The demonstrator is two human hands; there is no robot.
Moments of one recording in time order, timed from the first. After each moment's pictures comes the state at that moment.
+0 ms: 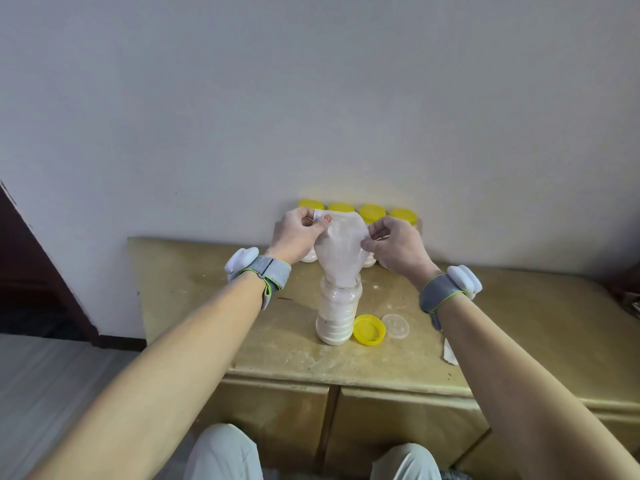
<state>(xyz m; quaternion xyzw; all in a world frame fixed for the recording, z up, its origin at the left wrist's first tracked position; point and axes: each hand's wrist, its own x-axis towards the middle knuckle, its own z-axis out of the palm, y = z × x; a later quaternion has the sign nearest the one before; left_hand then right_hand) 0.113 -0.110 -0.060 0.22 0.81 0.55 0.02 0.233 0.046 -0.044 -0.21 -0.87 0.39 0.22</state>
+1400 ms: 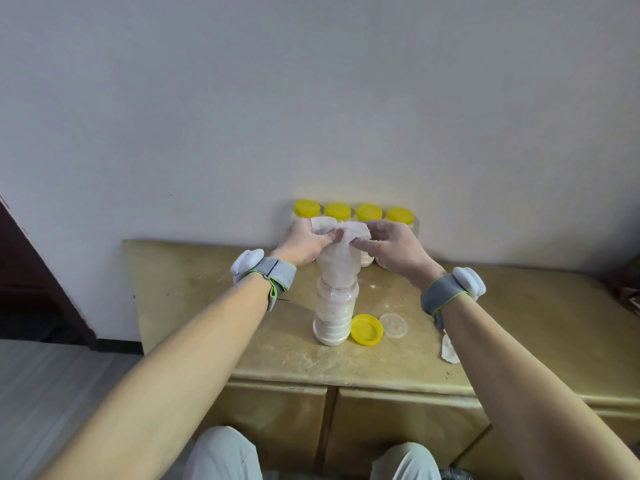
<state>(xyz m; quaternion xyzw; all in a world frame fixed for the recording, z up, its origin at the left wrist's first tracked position) 0.116 -0.096 -0.065 0.27 0.78 0.55 0.14 0.241 0.050 -0.046 -0.12 -0.83 0.52 0.17</state>
